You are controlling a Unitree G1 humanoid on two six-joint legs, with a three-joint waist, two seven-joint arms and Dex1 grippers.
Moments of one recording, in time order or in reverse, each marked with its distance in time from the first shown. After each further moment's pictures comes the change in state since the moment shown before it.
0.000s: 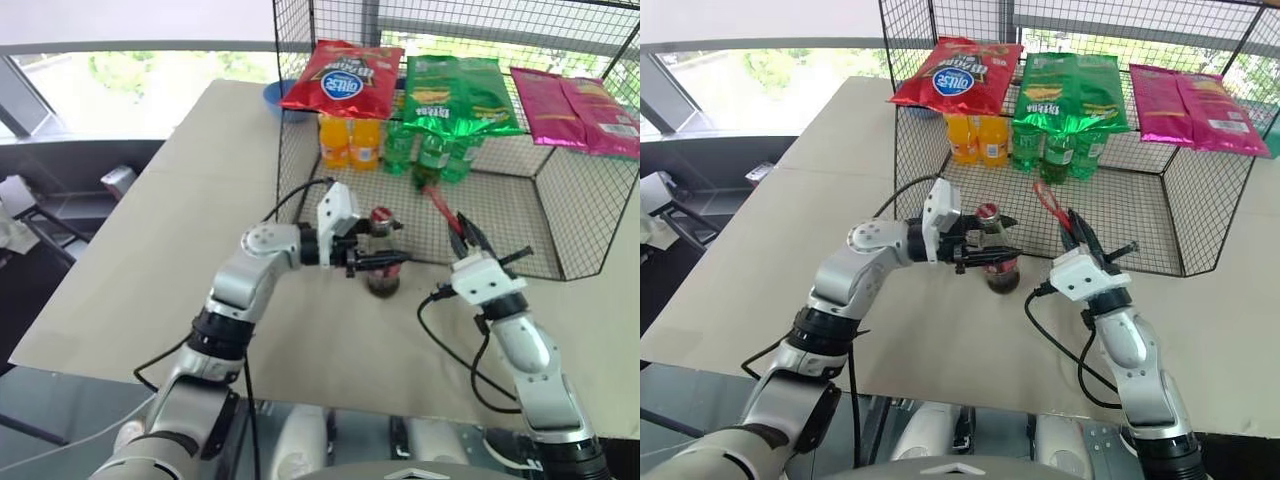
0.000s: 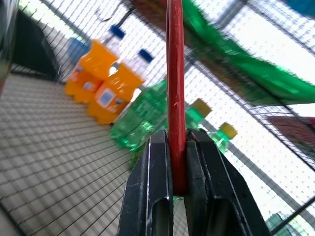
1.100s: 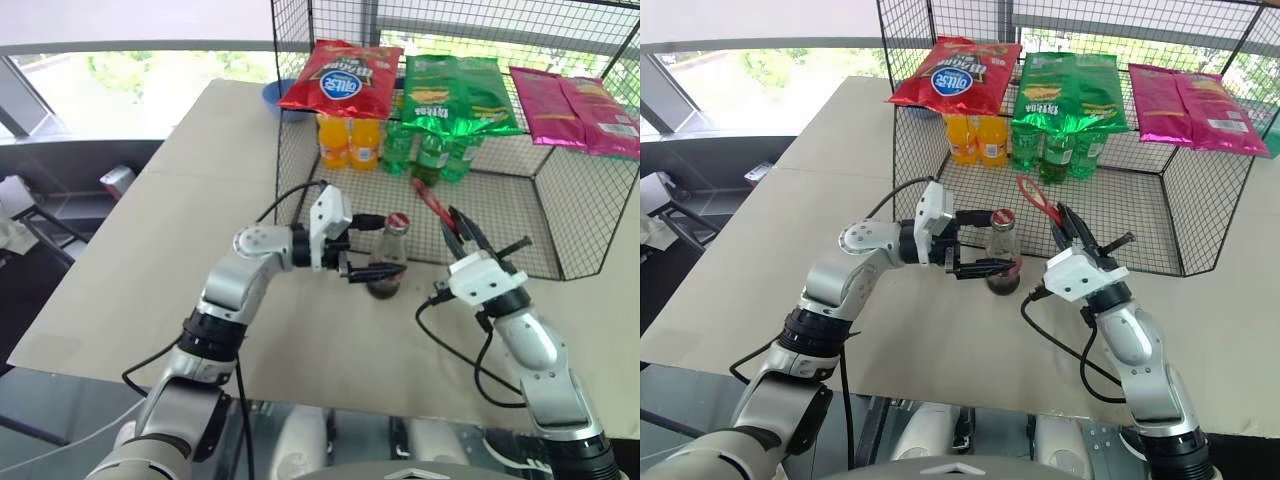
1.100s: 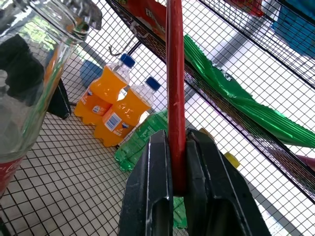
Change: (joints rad) left arm 0.024 0.046 0.006 -0.019 -0.015 -0.009 -0.027; right arm -0.023 -0.050 0.026 -0.032 0.008 -0.026 0.063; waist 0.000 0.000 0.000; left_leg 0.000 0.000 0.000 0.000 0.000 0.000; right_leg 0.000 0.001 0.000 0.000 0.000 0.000
